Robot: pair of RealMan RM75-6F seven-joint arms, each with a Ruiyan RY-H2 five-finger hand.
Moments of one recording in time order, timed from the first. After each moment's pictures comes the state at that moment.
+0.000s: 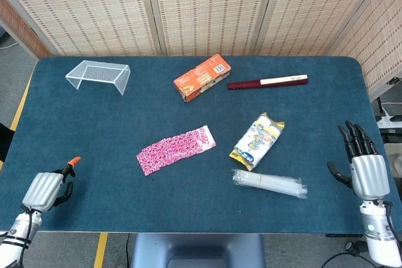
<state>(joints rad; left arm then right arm) -0.27 -1.18 0.02 -1.52 1.44 1.20 0.04 0.17 -1.32 0.12 -1.33 -1.54 1.62 0.04</state>
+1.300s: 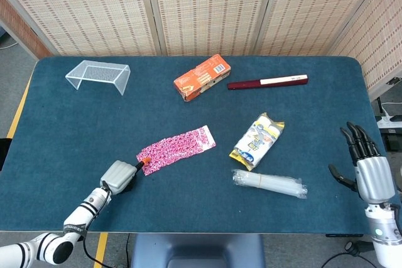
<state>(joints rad) -0.61 -1.45 -0.06 -1.51 1.21 0.79 0.38 0.15 -1.28 0.12 -1.35 -1.59 1.64 0.16</state>
